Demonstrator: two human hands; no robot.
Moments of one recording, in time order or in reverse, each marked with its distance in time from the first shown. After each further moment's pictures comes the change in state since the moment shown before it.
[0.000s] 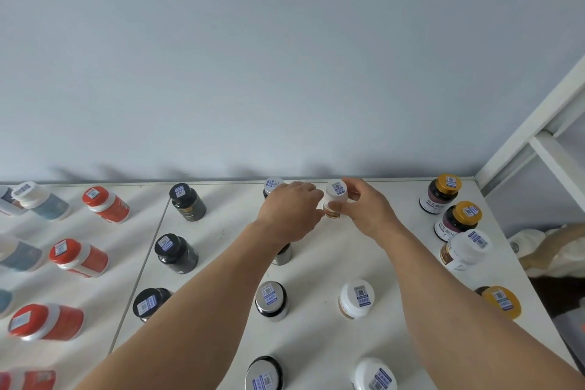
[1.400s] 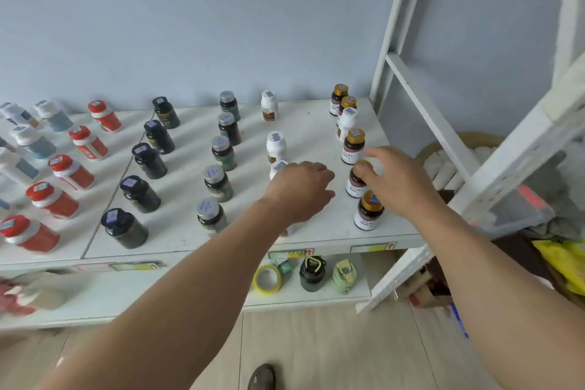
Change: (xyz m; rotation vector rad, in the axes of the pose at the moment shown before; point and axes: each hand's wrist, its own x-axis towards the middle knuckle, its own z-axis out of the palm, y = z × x) left_hand -0.229 0.255 -0.025 0.020 0.083 0.152; right_hand -0.361 0.056 -0.133 -0.678 0.295 -0.256
